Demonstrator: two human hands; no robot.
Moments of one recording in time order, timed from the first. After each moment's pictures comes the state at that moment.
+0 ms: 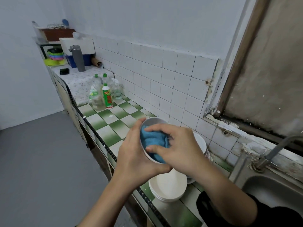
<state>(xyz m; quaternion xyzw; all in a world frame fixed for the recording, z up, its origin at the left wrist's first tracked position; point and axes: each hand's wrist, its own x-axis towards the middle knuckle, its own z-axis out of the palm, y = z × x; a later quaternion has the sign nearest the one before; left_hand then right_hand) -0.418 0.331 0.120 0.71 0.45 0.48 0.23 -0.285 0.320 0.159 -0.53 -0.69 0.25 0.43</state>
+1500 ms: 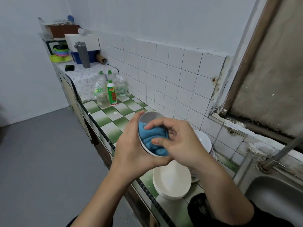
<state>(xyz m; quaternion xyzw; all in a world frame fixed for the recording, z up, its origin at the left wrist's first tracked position) -0.432 0.340 0.124 0.72 0.47 0.48 0.20 -0.293 0.335 0.154 -0.42 -0.68 0.37 0.48</state>
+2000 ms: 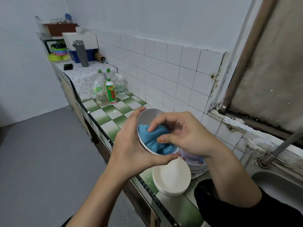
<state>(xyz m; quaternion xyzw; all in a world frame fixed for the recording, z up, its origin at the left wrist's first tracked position) -0.433 0.331 0.137 0.72 0.45 0.47 0.22 -0.271 0.335 0.169 -0.32 -0.72 0.44 0.43</state>
